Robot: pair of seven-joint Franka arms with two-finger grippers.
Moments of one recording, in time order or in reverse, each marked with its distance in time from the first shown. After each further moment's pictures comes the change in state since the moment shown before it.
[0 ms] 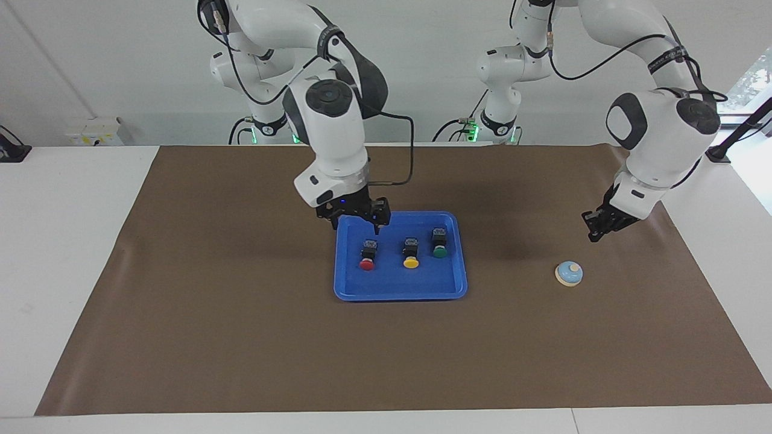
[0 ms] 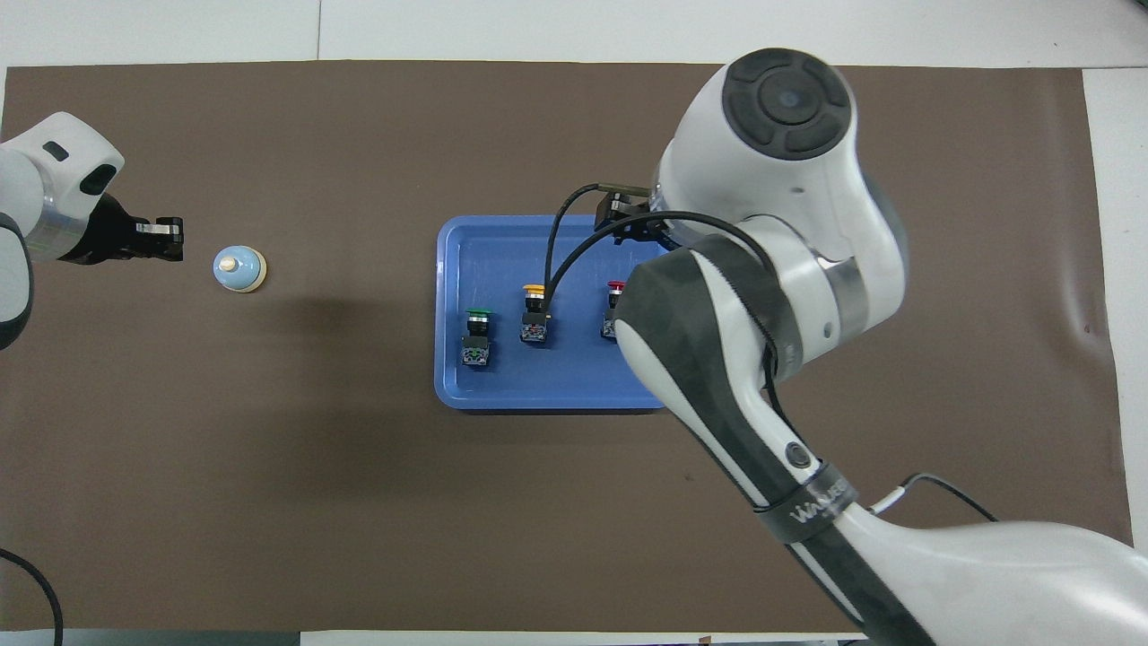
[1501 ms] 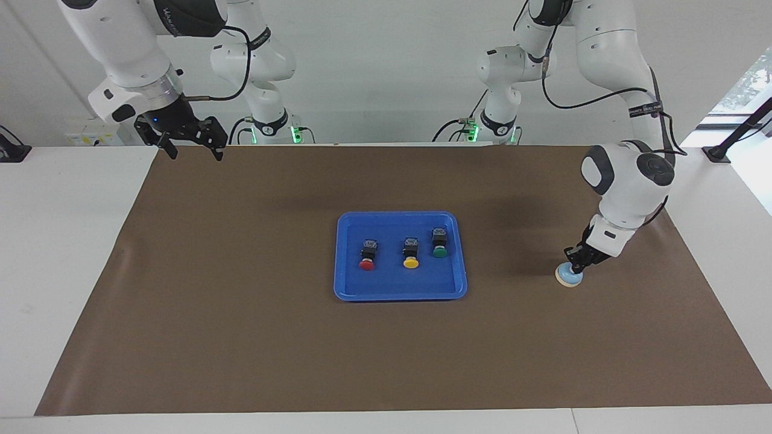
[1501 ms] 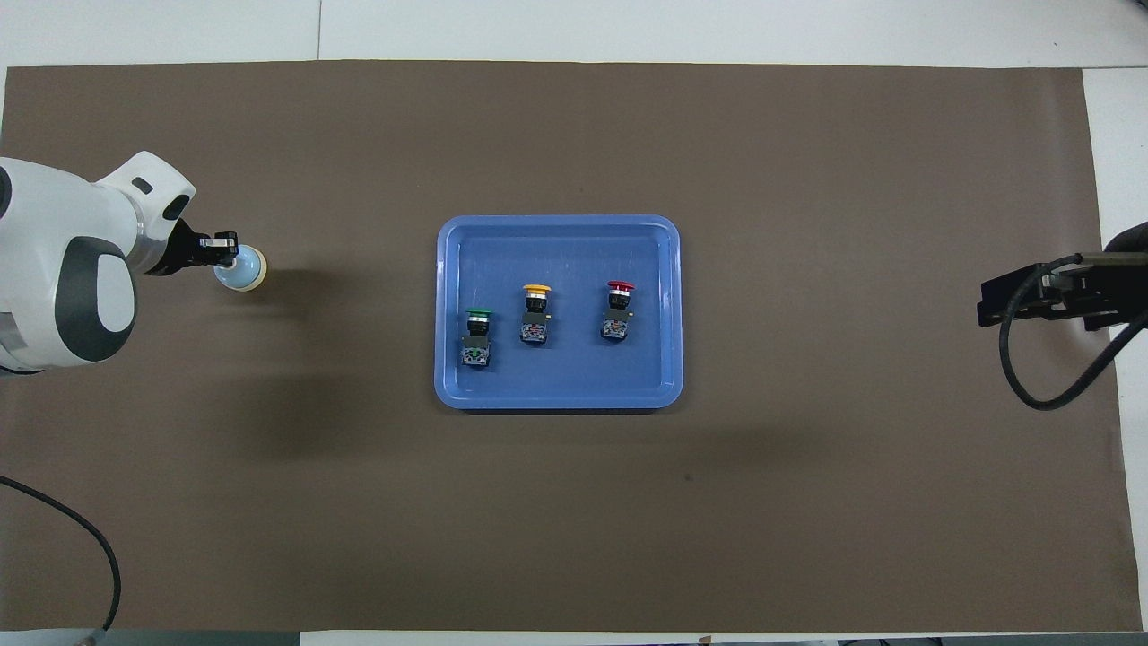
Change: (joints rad) left arm -0.001 0.112 0.002 -0.120 0.000 0.273 -0.013; right arm -0.418 -0.410 0.003 -0.238 -0.043 -0.315 -0.529
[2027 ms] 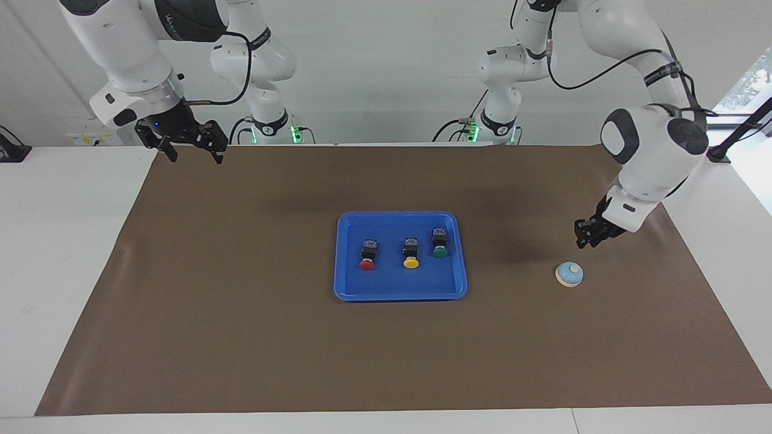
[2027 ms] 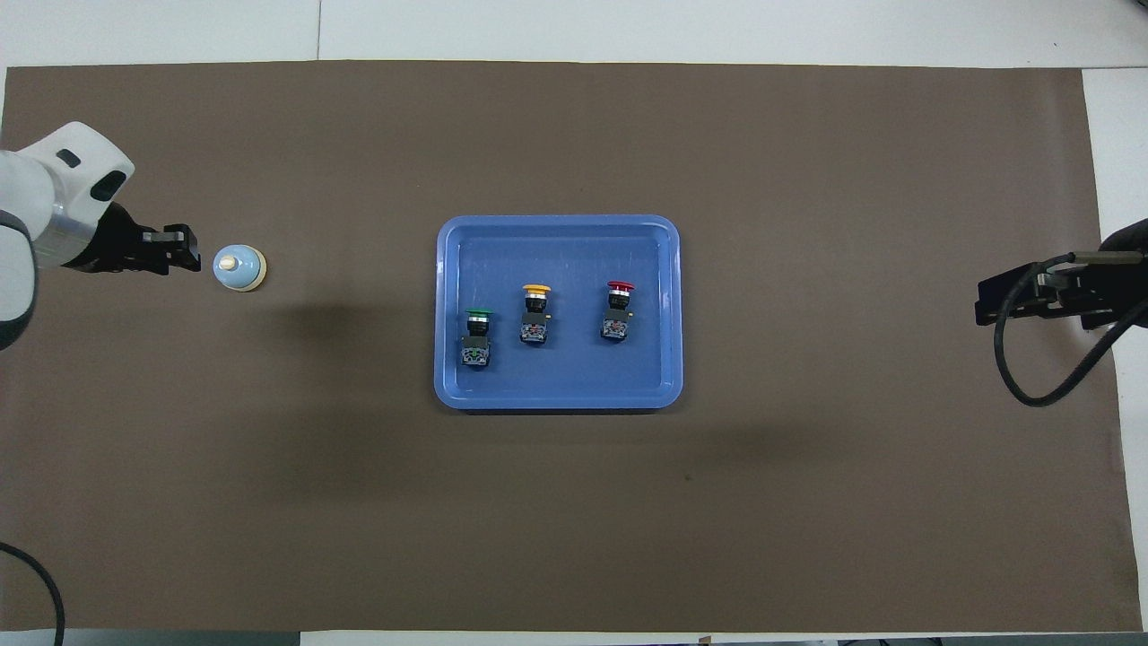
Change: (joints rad) left arm 0.000 -0.170 -0.003 0.148 0.000 -0.418 -0.003; right arm 0.000 0.003 0.000 -0.003 -0.003 0.004 0.000
